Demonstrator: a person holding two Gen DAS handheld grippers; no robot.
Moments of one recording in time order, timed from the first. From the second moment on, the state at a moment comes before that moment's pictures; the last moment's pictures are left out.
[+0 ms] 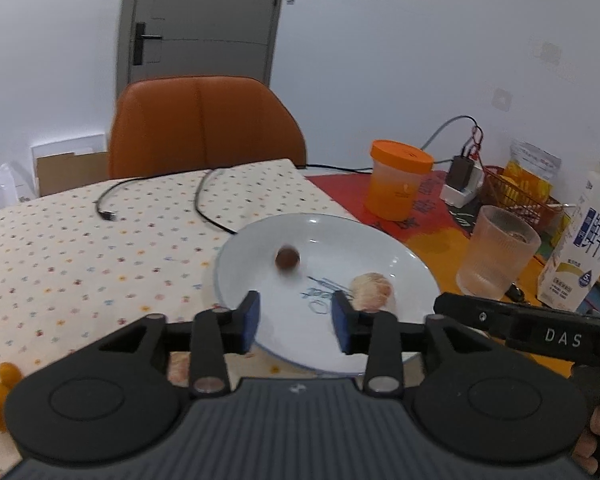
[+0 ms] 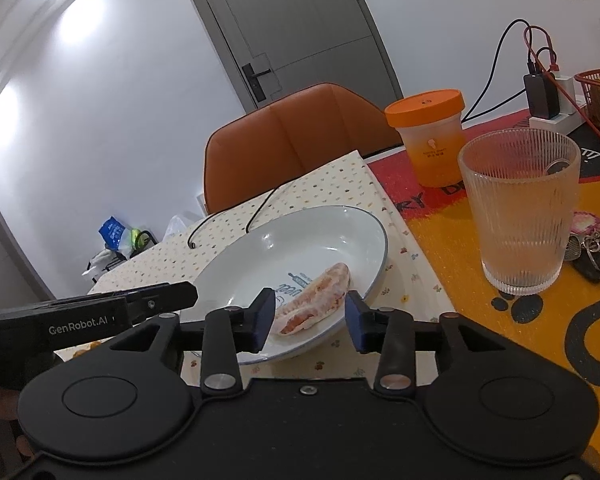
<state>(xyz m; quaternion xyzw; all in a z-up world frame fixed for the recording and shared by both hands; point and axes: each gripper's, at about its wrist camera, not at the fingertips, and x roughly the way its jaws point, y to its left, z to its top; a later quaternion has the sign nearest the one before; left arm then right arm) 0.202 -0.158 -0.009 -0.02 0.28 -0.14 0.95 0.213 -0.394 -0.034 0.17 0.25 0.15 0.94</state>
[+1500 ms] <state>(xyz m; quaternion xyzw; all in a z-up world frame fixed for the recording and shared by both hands) 0.119 -0.001 0.004 -0.06 0.27 0.02 0.96 0.200 -0.271 -0.017 0.08 0.25 0.26 0.93</state>
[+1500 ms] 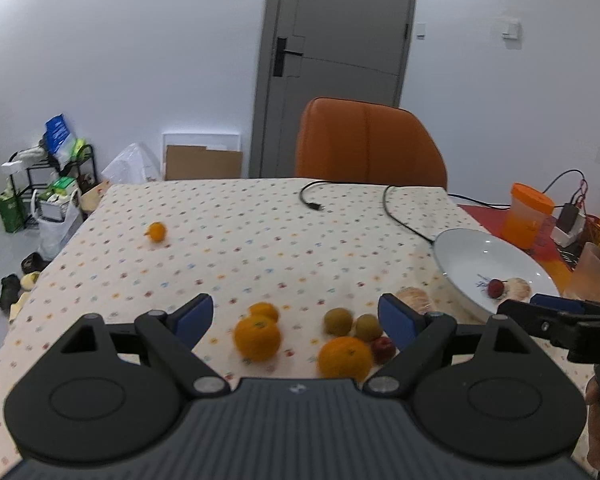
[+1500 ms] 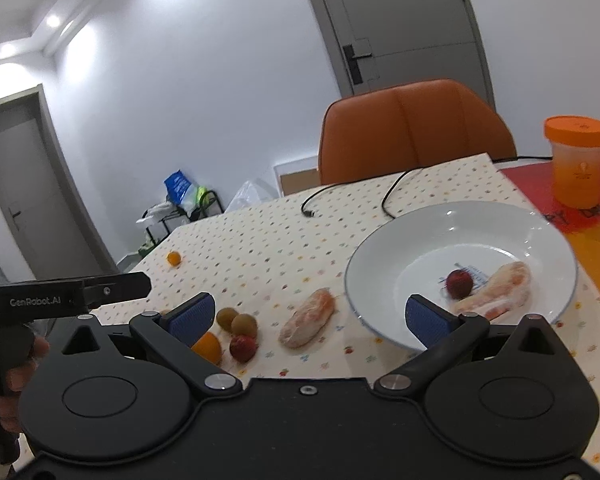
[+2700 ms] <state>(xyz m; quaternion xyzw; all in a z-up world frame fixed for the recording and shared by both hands) 0.079 0.076 -0.036 -0.14 0.29 0.10 0.94 0.189 -0.173 -0.029 -0.01 0.28 0.34 0.89</state>
